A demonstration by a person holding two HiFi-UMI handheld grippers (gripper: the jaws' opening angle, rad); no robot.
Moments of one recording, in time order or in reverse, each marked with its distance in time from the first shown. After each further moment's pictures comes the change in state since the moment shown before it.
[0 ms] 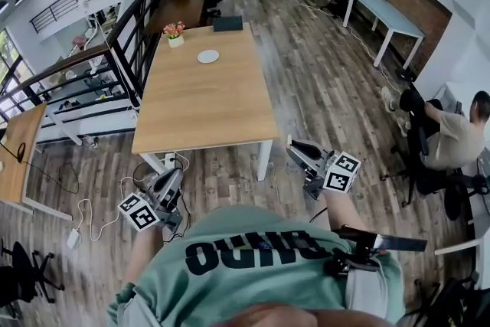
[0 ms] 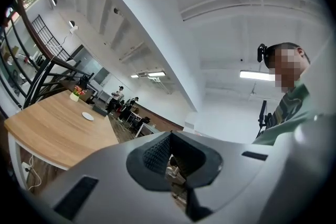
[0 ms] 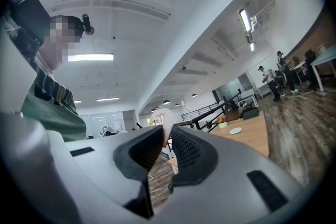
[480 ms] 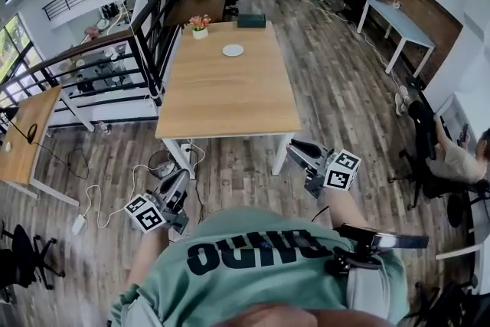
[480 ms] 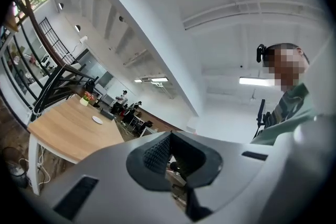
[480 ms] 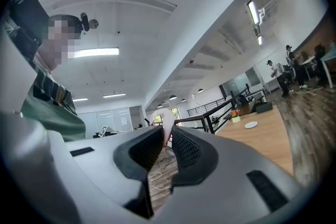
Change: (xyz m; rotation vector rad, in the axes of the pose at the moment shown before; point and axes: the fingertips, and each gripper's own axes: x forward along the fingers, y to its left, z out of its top) left arm -0.120 0.008 0.016 -0.018 -0.048 0.030; right arm 0.080 0.098 -0.032 -0.002 0.057 0.066
